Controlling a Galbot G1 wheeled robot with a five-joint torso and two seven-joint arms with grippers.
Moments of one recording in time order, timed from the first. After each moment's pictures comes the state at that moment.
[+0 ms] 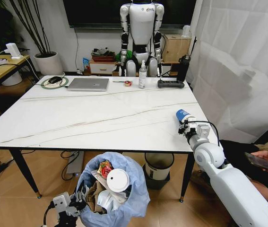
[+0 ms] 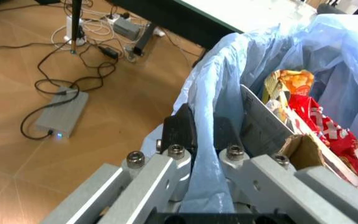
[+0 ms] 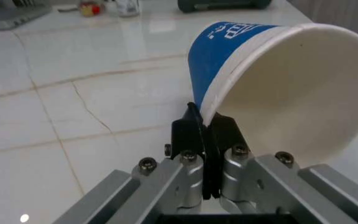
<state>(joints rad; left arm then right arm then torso) 2.03 -1.43 -0.54 -2.30 -0.53 0.03 -0.11 -0.91 1.02 0.21 1.76 0.72 -0.36 0.28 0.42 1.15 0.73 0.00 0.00</state>
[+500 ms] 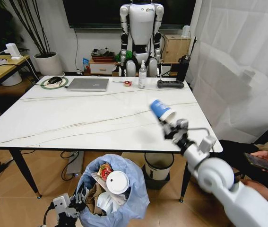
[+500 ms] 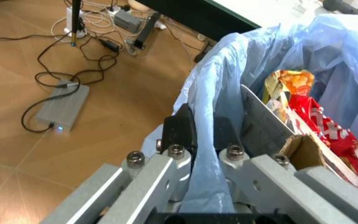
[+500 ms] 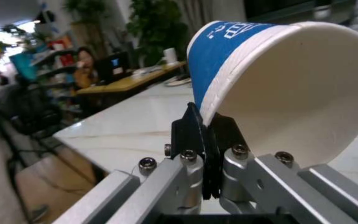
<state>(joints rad) 2.03 -1.40 -0.56 -2.28 -0.57 0.05 -0.12 -1.16 0.86 0.07 2.19 0.86 -0.08 -0.01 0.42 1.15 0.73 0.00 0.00</state>
